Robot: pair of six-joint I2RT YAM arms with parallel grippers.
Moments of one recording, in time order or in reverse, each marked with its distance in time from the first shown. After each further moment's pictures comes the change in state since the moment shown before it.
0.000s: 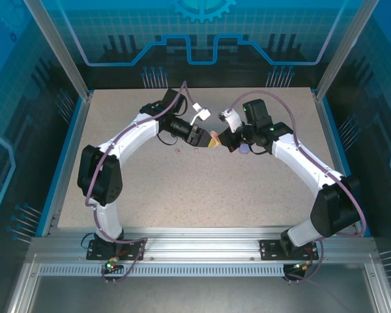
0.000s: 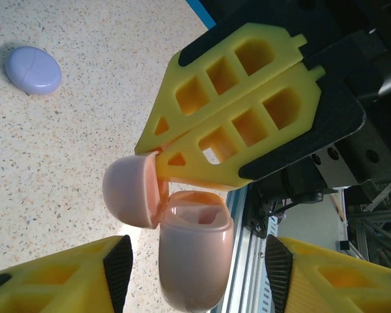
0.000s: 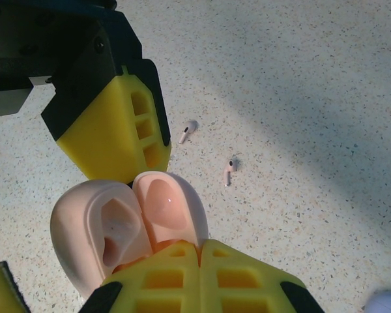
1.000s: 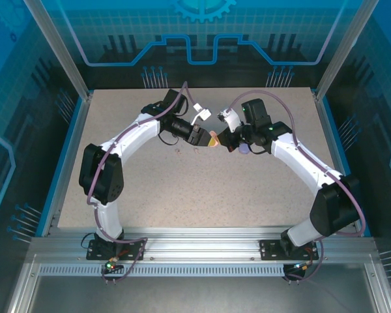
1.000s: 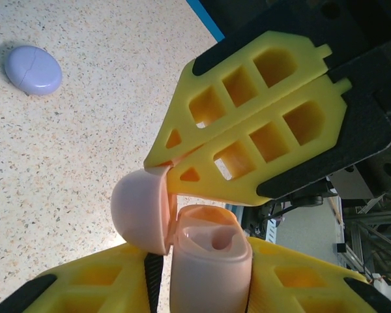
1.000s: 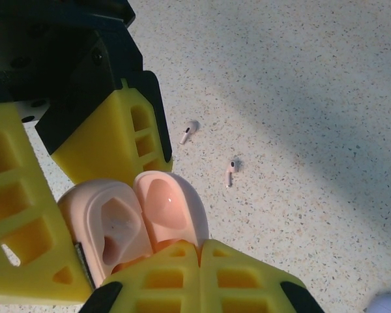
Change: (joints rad) left arm 0.000 0.019 0.000 0.023 0.008 -0.021; right arm 0.006 0.006 0.011 -0.006 0.005 0.000
